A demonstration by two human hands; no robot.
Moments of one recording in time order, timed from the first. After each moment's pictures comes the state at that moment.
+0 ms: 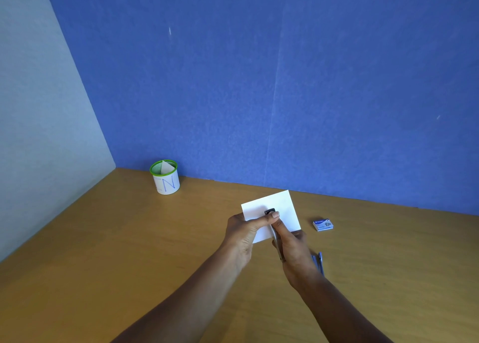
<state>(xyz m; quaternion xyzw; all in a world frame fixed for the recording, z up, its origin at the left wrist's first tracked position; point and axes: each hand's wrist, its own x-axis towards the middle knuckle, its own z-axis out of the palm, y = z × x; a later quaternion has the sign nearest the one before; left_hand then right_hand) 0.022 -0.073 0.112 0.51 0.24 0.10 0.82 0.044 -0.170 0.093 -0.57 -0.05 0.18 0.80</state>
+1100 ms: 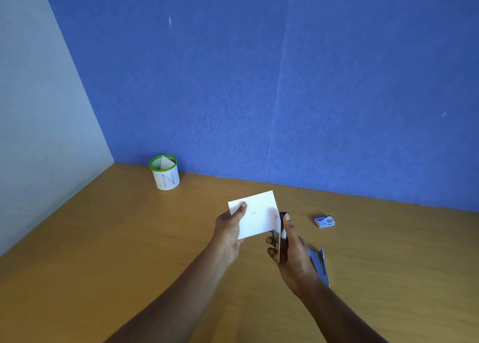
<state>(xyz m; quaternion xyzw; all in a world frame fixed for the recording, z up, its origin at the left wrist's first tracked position) 0.024 -0.044 0.099 0.47 0.31 0.11 0.82 0.046 -0.166 0.070 -0.54 0.02 0.23 0.81</state>
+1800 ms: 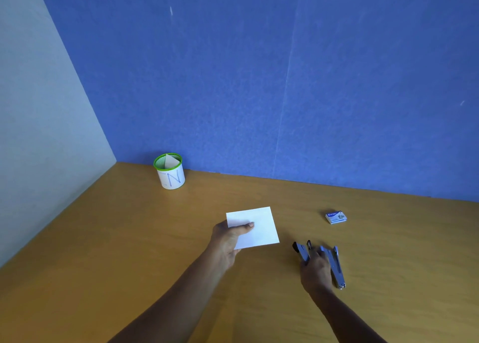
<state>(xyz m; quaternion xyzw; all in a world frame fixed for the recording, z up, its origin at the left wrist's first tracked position) 0.009 -0.011 0.082 0.50 0.34 0.06 0.80 0.074 -0.185 -0.026 -0.95 0.02 0.09 0.31</state>
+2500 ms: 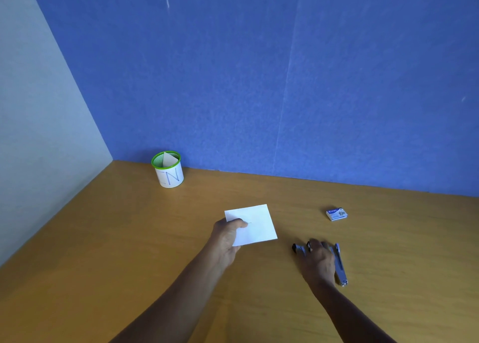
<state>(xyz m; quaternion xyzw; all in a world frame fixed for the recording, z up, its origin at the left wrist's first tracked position) 0.011 -0.003 0.087 0.50 0.35 0.03 0.79 0.074 -0.177 -0.007 -0.95 0.02 0.03 0.32</state>
